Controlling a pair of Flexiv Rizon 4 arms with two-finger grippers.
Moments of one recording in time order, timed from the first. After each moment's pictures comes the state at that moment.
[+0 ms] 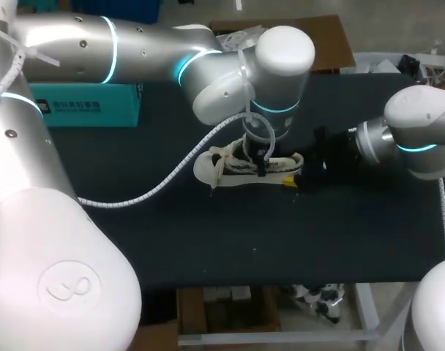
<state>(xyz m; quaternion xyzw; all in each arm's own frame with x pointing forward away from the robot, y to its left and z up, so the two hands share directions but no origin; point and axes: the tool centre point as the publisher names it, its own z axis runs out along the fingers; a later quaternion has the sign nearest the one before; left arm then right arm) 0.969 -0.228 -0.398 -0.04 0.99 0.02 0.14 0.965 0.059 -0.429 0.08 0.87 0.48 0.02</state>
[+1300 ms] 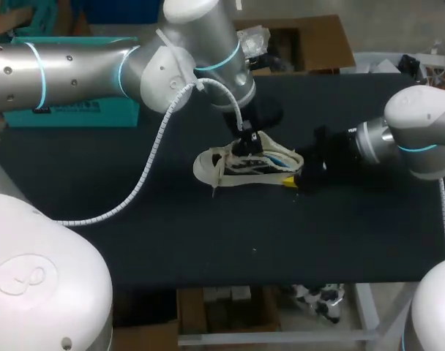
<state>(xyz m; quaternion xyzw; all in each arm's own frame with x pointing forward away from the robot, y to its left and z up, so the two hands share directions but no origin) 0.952 -0.239 -0.331 -0.04 0.98 -0.18 0.04 0.963 0.060 -0.428 0.08 0.87 0.48 0.02</state>
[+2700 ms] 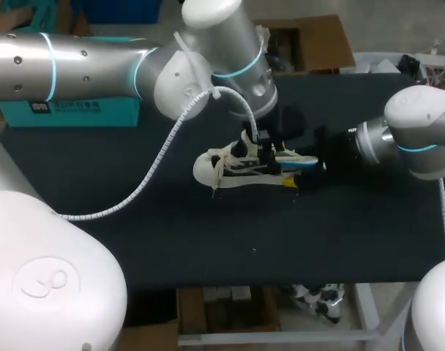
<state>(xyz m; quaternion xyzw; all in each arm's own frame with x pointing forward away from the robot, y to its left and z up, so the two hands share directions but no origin) 0.908 -0.283 -0.321 0.06 0.98 -0.16 0.07 0.963 0.060 -0.429 0.08 0.87 0.48 0.02</state>
